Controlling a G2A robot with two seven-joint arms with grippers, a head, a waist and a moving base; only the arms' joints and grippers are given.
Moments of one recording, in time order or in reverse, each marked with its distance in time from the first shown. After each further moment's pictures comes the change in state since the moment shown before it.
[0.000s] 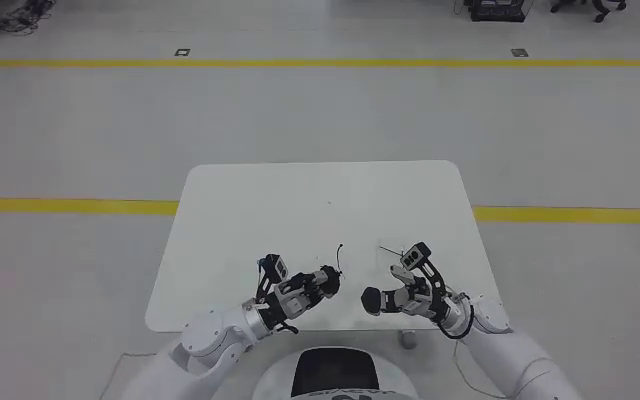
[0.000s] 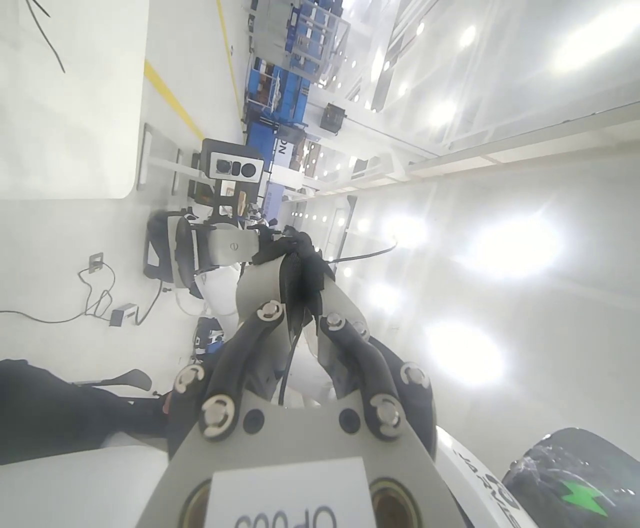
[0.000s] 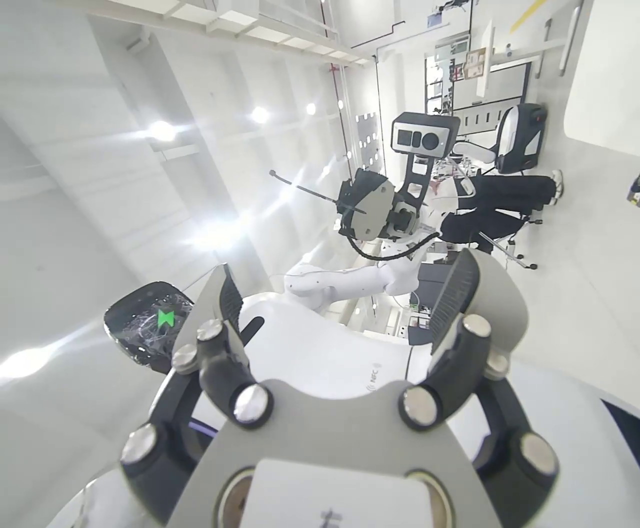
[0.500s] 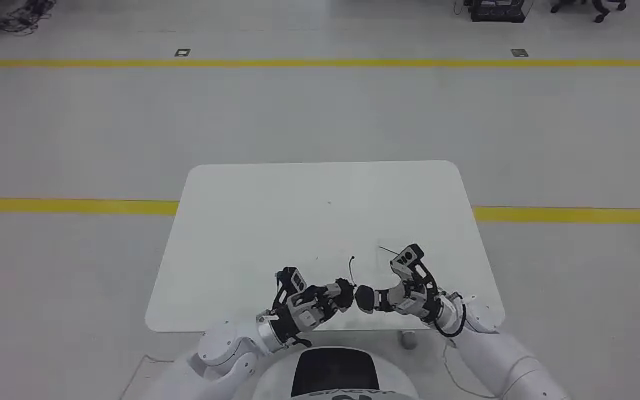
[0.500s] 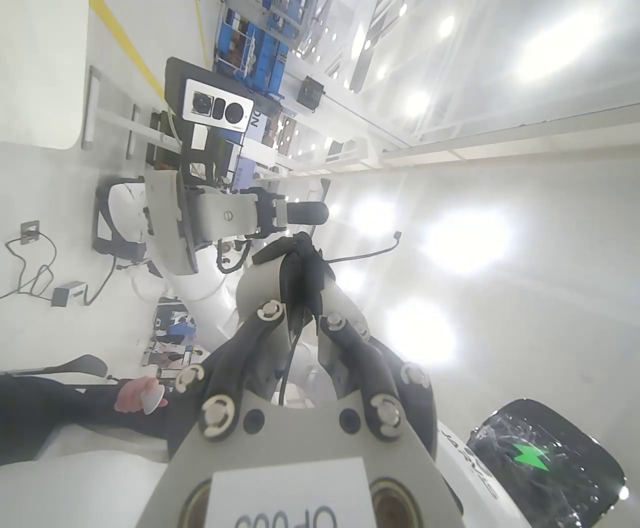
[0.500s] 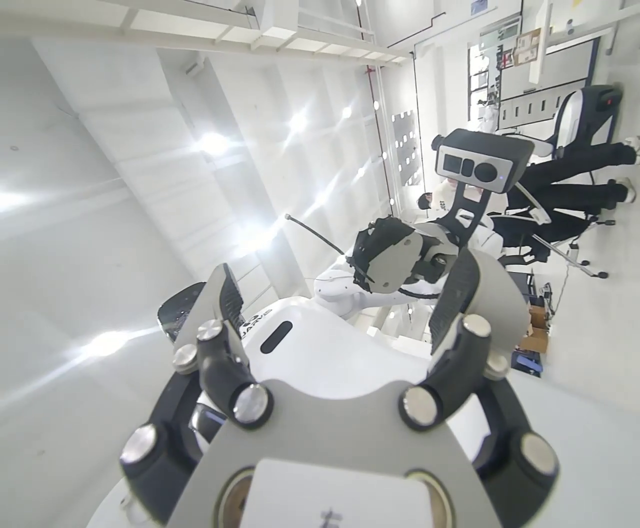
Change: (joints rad) left arm -0.020 -0.025 0.097 0.059 -0.077 -0.079 -0.047; right arm 0.026 -0.037 -0.053 0.048 0.121 -0.004 0.026
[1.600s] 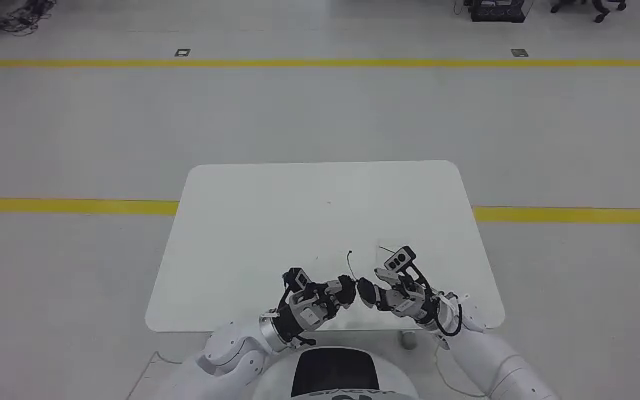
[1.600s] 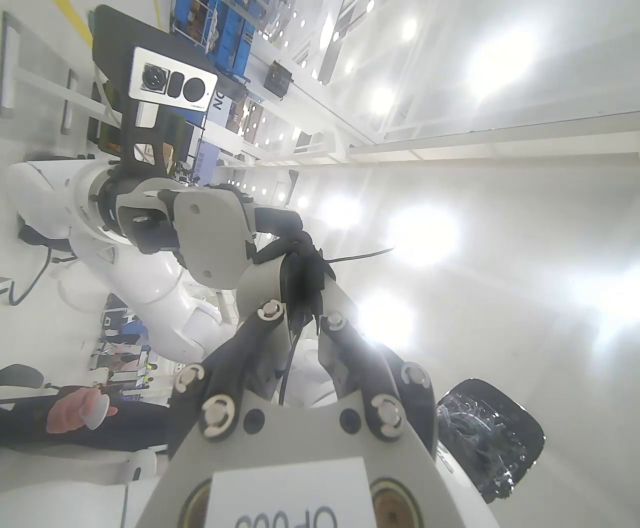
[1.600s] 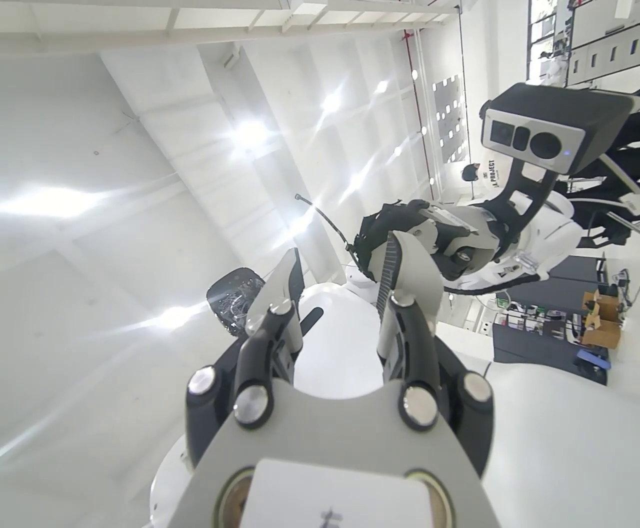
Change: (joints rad) left arm -0.028 -0.024 0.043 0.048 -0.128 -0.065 -0.053; right arm 0.022 -0.061 -0.010 0.072 0.100 0.062 0.136
